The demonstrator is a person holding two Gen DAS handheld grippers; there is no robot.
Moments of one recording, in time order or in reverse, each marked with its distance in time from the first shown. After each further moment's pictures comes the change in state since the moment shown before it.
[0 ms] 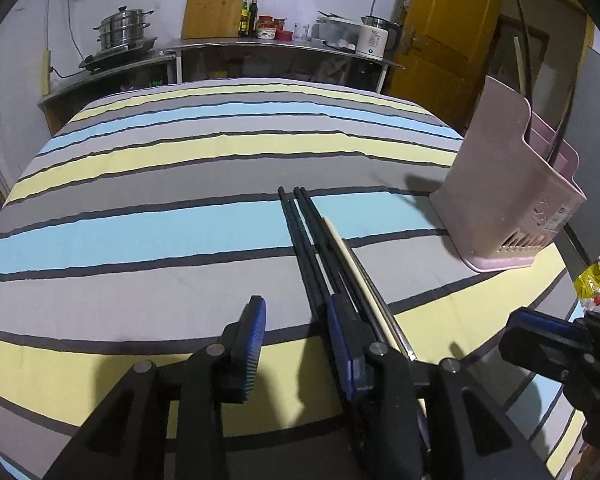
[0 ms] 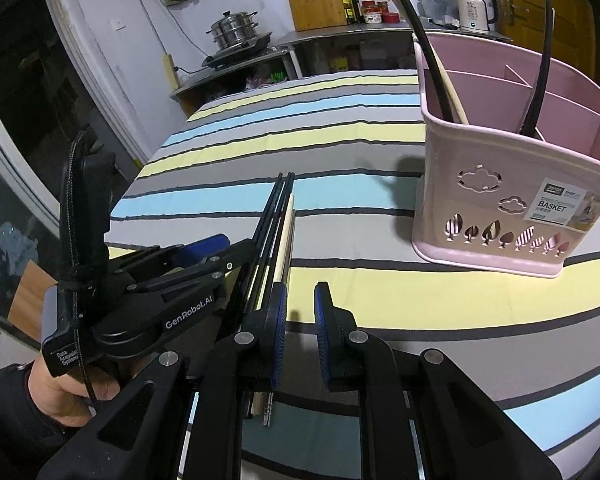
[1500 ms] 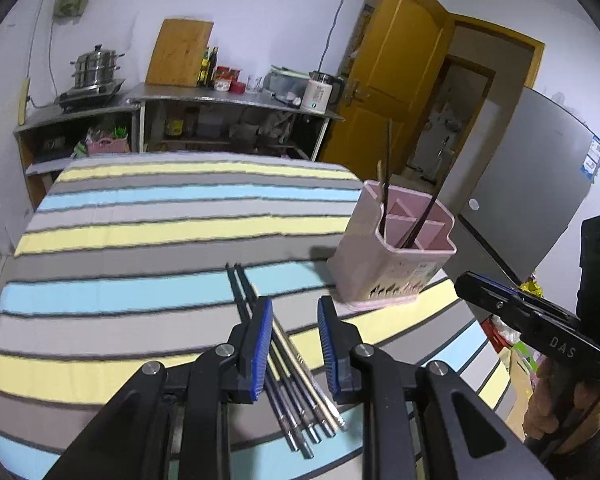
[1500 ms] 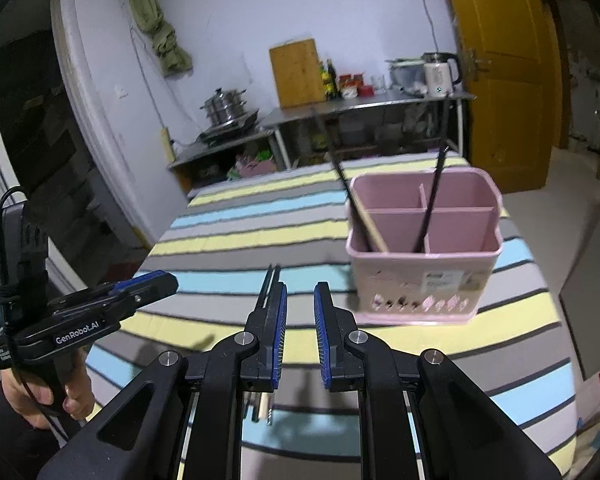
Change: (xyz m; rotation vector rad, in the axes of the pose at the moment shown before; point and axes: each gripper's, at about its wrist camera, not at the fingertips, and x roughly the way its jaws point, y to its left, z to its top) left arm -0.137 -0.004 0.021 0.017 -0.139 -0.214; right arm -0.116 -0.006 0.016 0.029 -0.250 -0.042
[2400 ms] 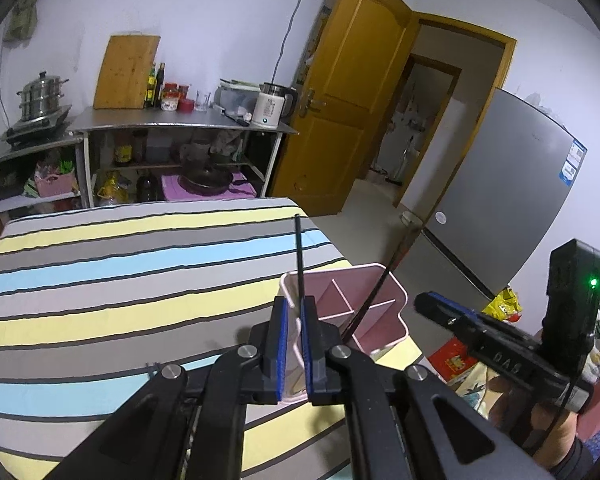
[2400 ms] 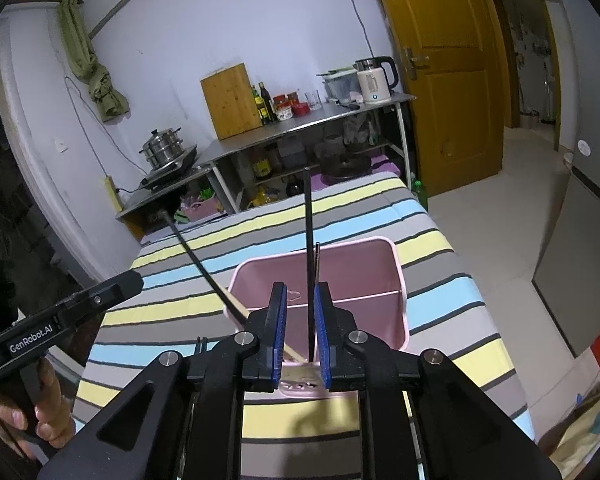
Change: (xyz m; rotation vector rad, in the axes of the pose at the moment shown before) left arm 0.056 -0.073 0.106 0.083 -0.032 -0.123; right arm -0.001 -0.086 0.066 0.158 -0.085 -0.143
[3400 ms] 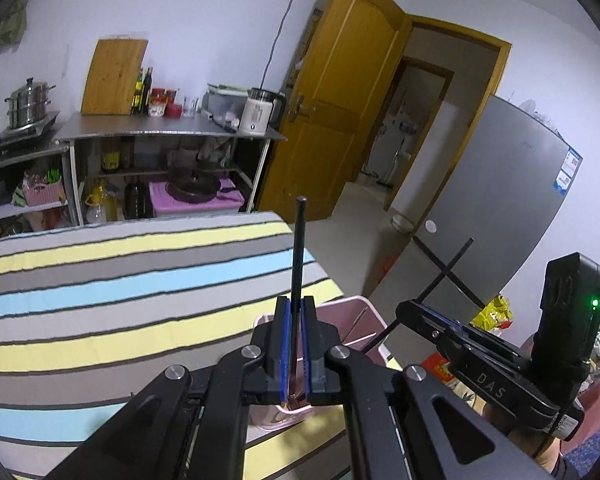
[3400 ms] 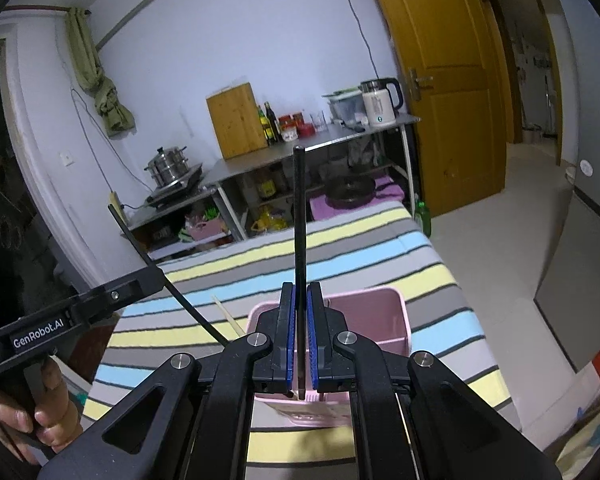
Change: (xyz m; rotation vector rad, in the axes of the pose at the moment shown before) left arm 0.022 -0.019 0.045 -0.002 0.015 -0.040; right arm 0.002 0.006 0.031 0.000 -0.049 0.009
